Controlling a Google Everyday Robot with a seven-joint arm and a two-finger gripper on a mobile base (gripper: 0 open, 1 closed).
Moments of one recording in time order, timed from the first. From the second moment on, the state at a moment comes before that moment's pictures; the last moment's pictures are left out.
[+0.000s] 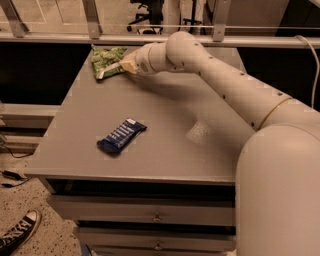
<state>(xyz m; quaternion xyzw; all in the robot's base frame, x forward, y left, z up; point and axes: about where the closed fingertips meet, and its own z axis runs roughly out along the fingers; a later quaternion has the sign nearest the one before) 0.819 0.088 0.860 -0.44 0.70 0.19 0.53</state>
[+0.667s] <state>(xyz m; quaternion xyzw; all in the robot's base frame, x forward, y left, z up) 0.793 0.094 0.911 -0.45 0.65 0.21 0.58</state>
